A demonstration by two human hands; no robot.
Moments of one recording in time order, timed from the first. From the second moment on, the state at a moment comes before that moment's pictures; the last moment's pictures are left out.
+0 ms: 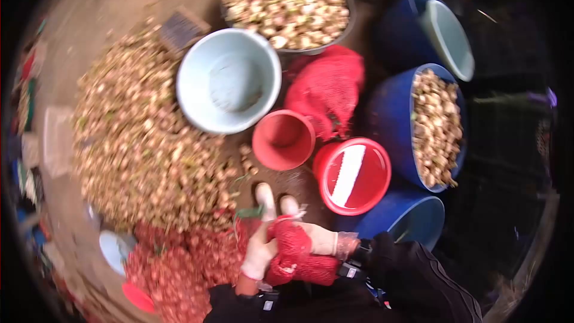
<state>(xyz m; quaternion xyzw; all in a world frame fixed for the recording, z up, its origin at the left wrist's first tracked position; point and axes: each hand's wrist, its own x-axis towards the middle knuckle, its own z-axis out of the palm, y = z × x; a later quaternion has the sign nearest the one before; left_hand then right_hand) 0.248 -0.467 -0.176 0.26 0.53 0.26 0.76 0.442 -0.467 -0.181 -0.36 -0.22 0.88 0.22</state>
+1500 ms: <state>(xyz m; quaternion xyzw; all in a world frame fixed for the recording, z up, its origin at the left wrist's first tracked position) 0.506 -0.142 0.016 0.64 0.31 0.22 0.67 0.715 -0.327 0.001 -0.35 -0.43 0.69 0.47</state>
